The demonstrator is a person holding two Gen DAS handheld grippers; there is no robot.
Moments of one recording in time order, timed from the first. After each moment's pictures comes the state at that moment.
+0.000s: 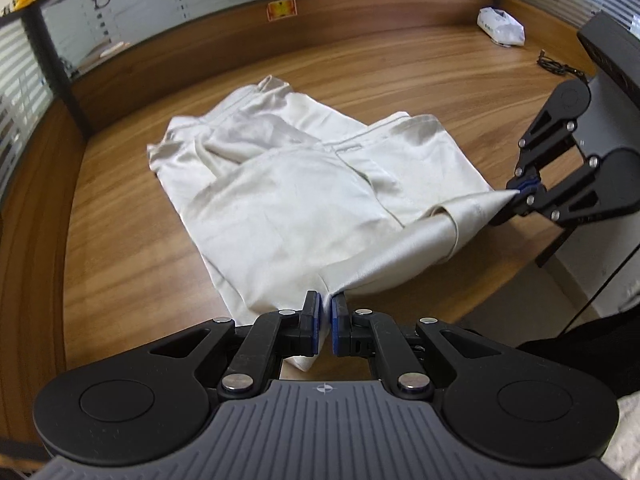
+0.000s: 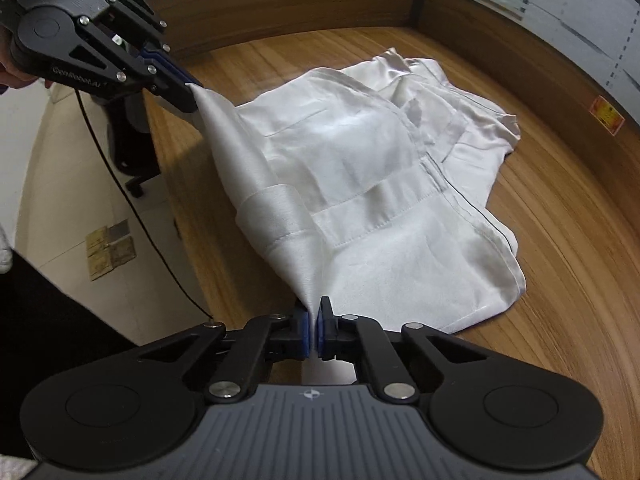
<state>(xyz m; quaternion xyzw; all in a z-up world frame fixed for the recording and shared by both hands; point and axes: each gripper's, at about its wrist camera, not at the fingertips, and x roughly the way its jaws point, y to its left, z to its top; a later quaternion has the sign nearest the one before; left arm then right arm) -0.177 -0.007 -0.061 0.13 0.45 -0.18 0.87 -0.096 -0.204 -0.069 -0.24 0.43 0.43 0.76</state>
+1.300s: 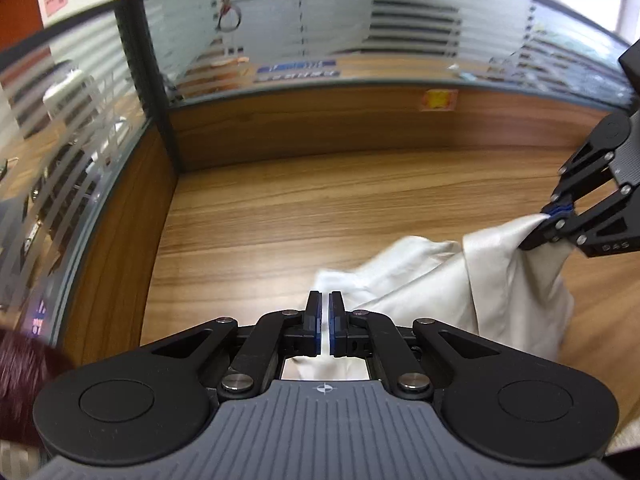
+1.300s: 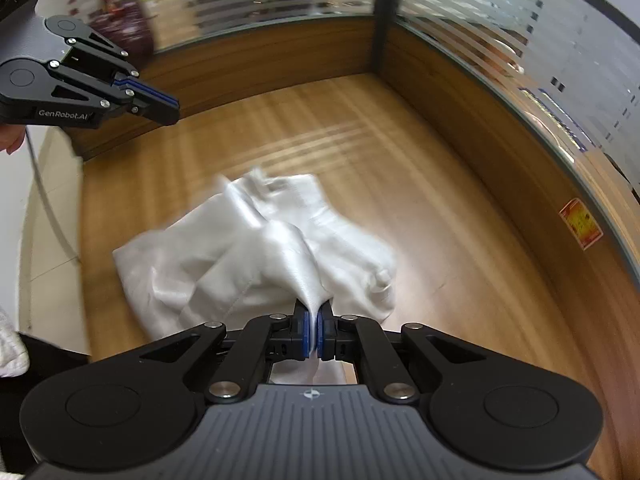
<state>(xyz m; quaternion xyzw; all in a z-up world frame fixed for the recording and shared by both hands) 0.038 0.040 0.006 0.04 0.43 -0.05 0.90 0.146 -0.149 0.026 -0.26 0.44 0.44 0.74</state>
